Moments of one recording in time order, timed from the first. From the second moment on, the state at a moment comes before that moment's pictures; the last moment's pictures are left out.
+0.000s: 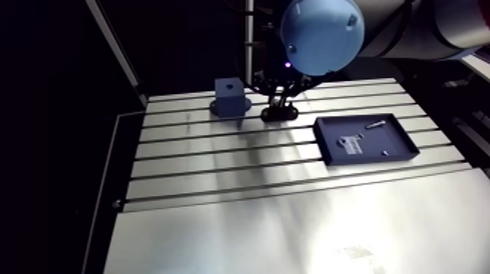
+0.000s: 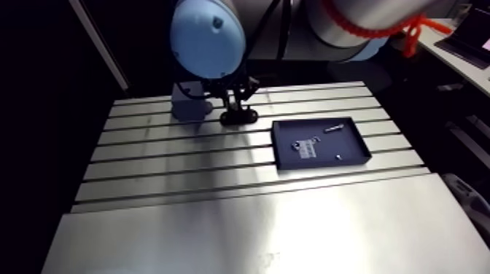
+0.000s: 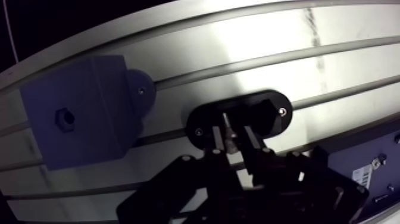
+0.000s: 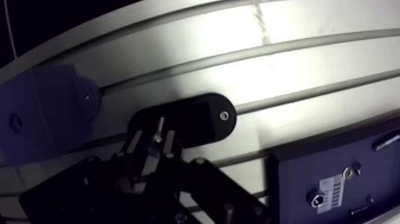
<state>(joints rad) -0.15 -1.12 1.85 -2.43 -1.56 -1.49</state>
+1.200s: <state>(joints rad) -0.14 -1.17 1.77 -2.35 -1.55 -1.53</state>
